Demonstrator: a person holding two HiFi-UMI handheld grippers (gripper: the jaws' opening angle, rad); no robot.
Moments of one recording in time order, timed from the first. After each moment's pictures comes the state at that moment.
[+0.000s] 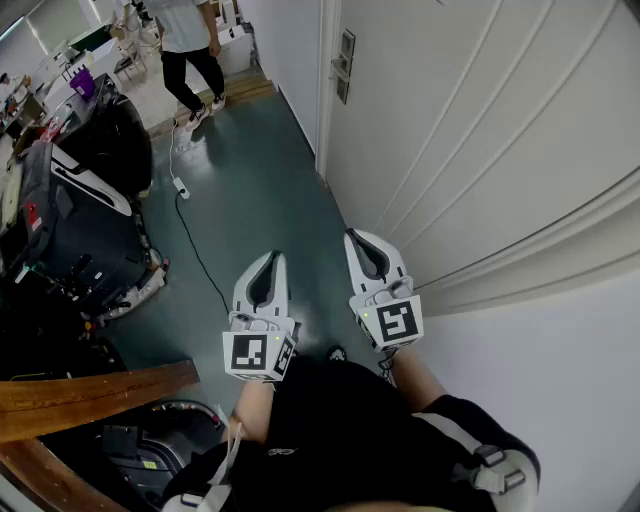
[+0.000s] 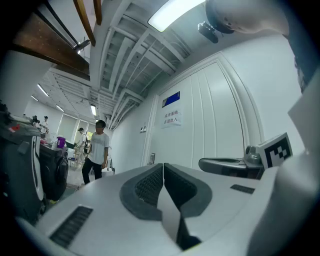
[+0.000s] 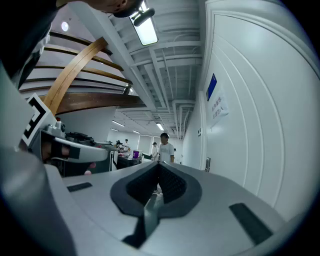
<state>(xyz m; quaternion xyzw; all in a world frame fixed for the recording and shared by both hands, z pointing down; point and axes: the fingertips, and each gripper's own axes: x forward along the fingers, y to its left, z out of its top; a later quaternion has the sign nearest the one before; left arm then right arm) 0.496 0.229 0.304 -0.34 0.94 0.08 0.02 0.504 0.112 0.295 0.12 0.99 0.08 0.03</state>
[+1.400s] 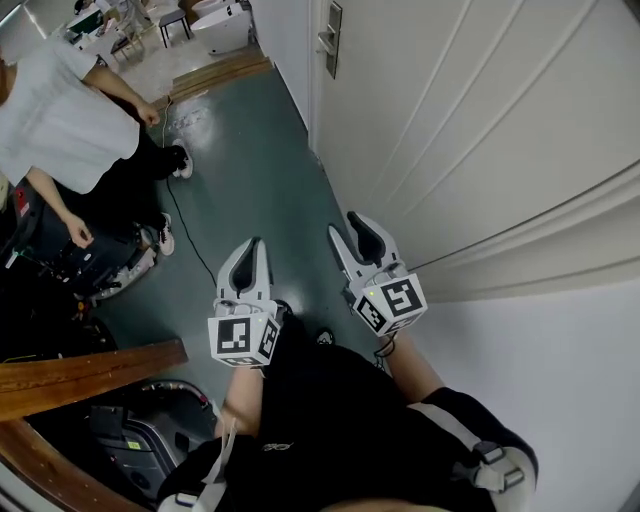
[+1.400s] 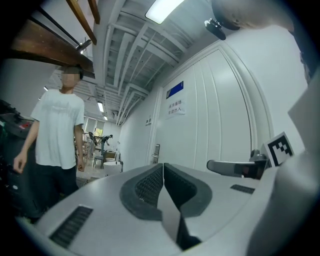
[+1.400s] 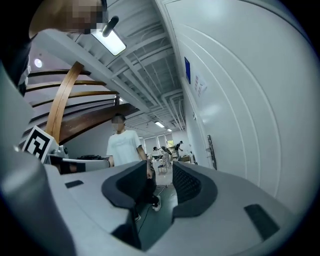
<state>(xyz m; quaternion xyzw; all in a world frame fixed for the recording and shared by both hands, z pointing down) 0.501 0.200 0.348 -0.30 0.95 0.06 -0.01 0.514 0.059 0.350 0.17 0.98 -0.08 0.00</state>
